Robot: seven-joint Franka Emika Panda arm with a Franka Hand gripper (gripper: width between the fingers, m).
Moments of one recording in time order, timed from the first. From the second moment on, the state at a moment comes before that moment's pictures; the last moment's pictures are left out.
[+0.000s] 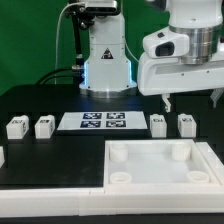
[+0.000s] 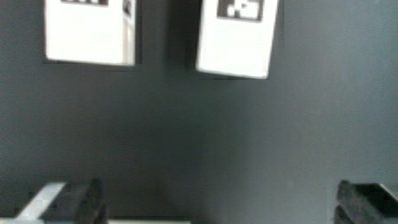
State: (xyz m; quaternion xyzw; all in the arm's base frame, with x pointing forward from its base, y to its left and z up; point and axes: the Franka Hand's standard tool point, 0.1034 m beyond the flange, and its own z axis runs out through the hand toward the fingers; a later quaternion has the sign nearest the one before) arm 0.438 0.151 0.071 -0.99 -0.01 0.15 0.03
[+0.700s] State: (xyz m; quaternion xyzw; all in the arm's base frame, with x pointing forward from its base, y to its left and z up) arm 0.430 0.155 0.053 -0.89 -0.01 0.46 0.02
